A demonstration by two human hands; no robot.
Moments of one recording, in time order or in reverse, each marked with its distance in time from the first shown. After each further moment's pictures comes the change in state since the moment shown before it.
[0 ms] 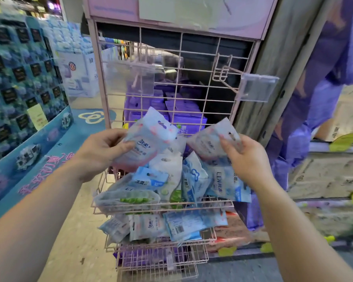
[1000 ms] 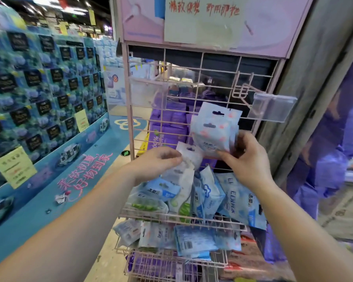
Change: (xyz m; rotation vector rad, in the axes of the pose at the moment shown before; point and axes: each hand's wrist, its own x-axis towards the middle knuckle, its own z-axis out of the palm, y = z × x) left_hand 0.020 0.010 0.065 0.301 -0.105 -0.288; right_hand 0.042 -0.001 0.020 0.115 -0.075 -0.296
